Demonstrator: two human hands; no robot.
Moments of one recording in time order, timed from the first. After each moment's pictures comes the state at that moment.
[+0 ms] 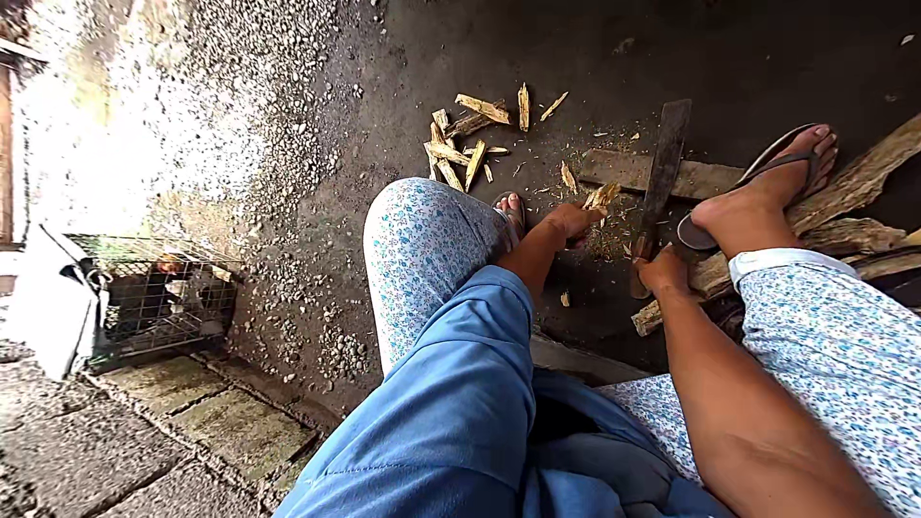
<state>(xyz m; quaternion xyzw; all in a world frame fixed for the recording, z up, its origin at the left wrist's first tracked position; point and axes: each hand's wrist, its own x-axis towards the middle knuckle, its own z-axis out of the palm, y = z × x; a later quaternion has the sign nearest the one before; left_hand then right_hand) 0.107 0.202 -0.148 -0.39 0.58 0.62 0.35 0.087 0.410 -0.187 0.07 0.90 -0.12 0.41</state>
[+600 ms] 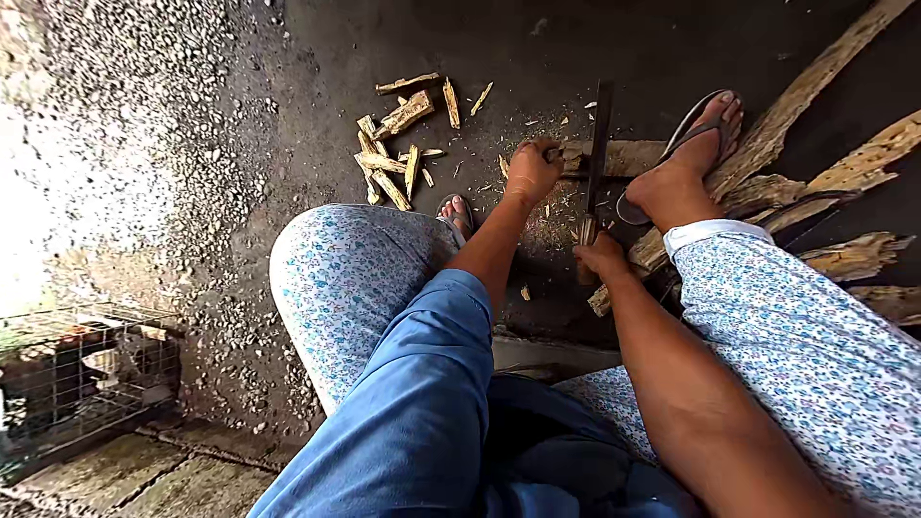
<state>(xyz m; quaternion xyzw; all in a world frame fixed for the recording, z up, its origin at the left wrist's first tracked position) 0.032 0.211 -0.139 -0.23 0.82 0.50 0.15 0.080 0.417 -0.209 0.12 0.86 -0.22 0.44</state>
